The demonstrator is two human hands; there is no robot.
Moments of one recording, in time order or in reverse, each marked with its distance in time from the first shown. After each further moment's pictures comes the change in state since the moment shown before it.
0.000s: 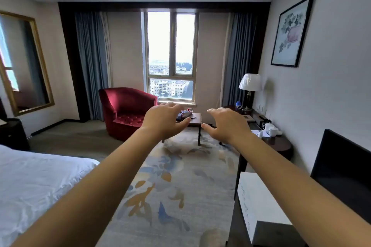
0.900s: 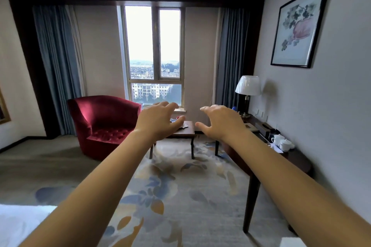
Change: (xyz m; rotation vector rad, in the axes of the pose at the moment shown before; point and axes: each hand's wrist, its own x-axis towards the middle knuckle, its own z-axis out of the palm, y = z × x) left_hand 0.272 -0.179 0.203 -0.061 0.040 0.023; right_hand 0.315 0.064 0.181 -0.055 0.059 0.043
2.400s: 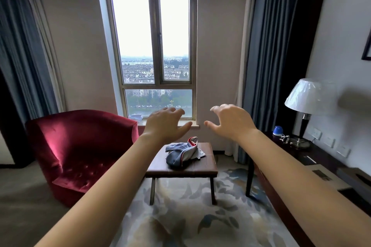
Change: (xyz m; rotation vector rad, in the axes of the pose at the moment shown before) left_hand 0.601 -0.369 0.501 0.084 -0.124 -0.001; right_hand 0.679 0.189 0.492 -0.053 -0.011 0.022
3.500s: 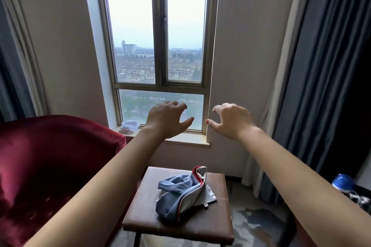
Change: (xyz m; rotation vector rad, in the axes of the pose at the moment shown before) left_hand 0.466 -0.151 0.307 0.029 0.022 -0.068; right_hand 0.461 0.169 0.352 0.031 -0.050 -0.049
